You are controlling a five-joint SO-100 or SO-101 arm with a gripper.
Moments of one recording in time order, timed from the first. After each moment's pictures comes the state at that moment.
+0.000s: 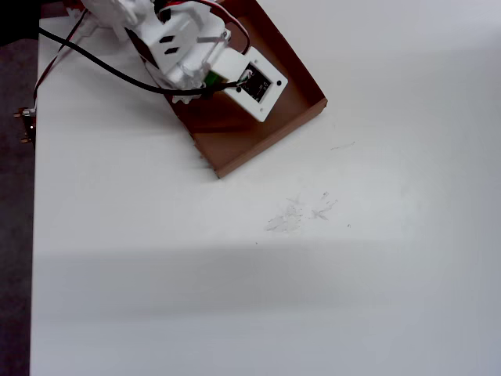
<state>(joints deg) -42.8 123.4 139.4 51.5 -83.2</state>
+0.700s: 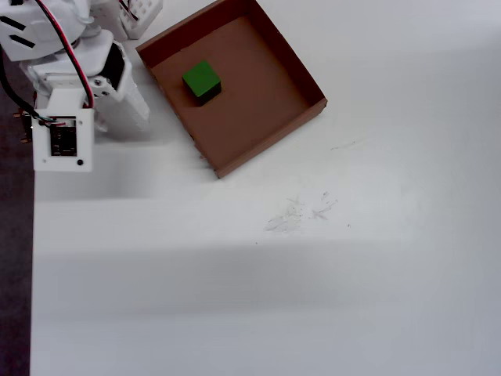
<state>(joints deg) -4.0 155.7 155.7 54.3 -56.9</state>
